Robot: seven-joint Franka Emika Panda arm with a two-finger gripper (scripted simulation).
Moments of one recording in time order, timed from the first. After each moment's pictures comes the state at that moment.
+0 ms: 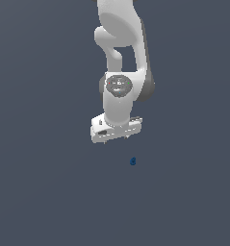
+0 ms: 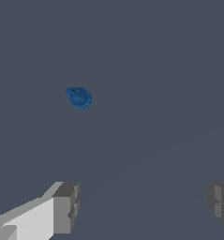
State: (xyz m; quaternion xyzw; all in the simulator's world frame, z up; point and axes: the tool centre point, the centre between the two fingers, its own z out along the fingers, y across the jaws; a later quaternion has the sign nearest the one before) arm 0.017 0.006 0.133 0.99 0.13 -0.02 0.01
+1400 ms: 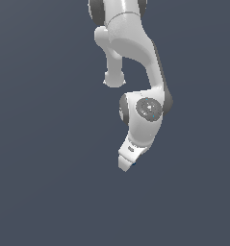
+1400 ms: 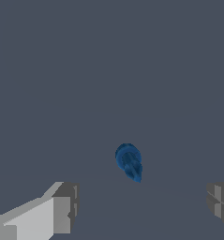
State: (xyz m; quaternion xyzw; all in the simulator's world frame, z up) arm 0.072 0.089 0.093 0.90 0.43 0.00 0.00
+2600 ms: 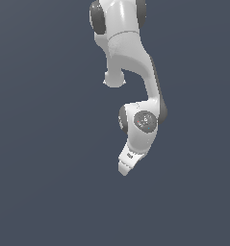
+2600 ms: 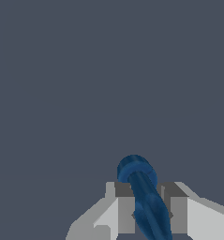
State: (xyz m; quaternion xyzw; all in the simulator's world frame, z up) arm 0.072 0.090 0.042 0.90 0.43 0.00 0.00
